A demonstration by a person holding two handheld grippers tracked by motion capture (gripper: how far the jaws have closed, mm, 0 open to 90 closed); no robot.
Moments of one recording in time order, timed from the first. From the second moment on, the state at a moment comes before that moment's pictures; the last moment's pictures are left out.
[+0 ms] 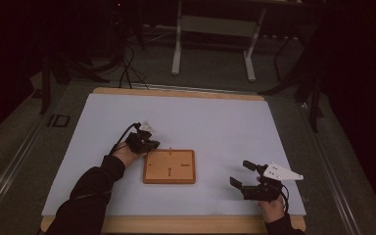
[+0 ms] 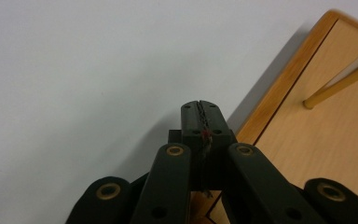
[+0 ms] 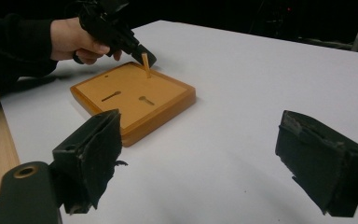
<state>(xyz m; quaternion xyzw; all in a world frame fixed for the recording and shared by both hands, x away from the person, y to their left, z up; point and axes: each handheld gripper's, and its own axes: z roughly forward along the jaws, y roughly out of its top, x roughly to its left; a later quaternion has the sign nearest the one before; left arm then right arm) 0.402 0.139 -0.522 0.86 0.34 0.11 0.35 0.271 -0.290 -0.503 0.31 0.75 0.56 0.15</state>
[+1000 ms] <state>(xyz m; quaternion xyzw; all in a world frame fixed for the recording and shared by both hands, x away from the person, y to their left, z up) 0.369 0.136 -0.496 0.86 0.29 0.07 0.41 0.271 -0.286 -0.505 0.30 0.76 0.56 0.15</state>
